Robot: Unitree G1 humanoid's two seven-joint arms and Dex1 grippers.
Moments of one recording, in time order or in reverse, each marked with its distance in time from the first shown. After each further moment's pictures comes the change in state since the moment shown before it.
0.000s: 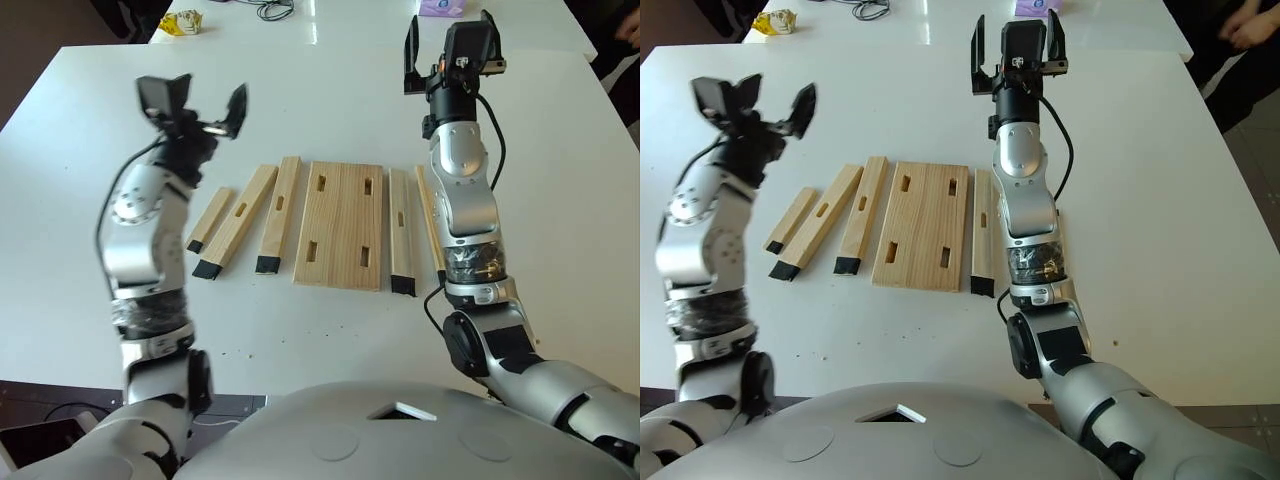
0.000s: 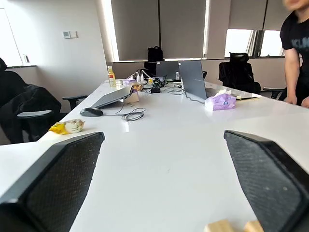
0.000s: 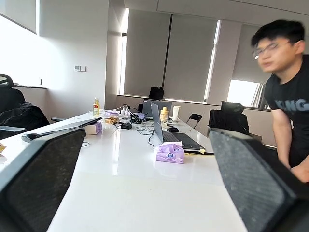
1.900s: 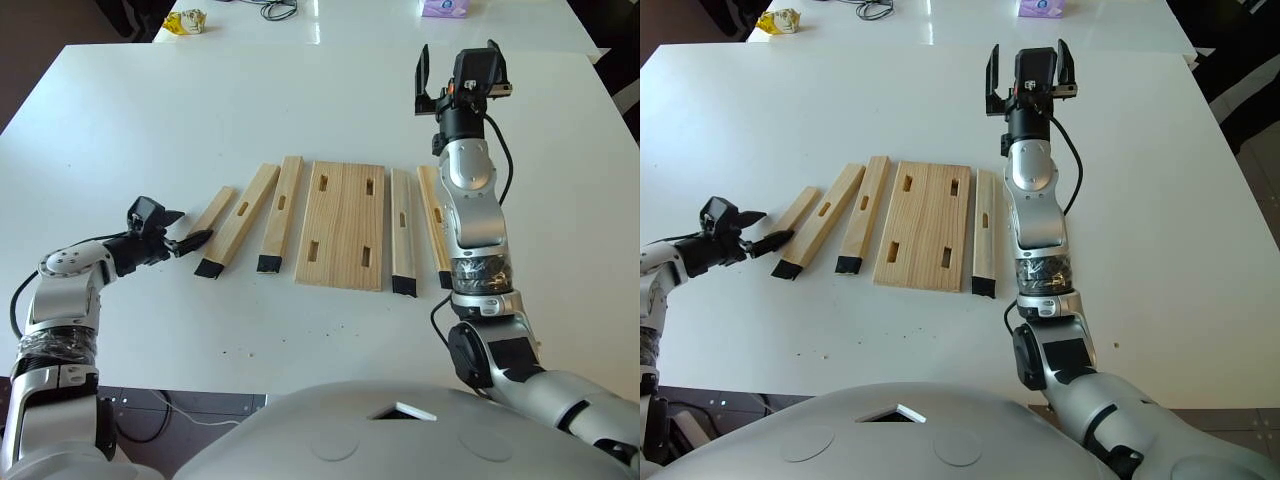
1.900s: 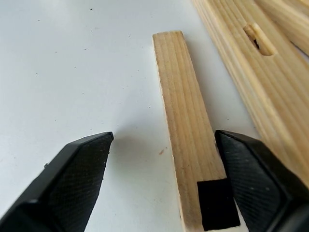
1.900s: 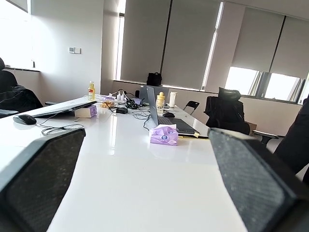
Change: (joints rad) left arm 0.189 0.380 -0.138 0.537 0.109 -0.141 -0.528; right arm 0.090 -0.010 -0.027 -0.049 -0.004 0.039 -0.004
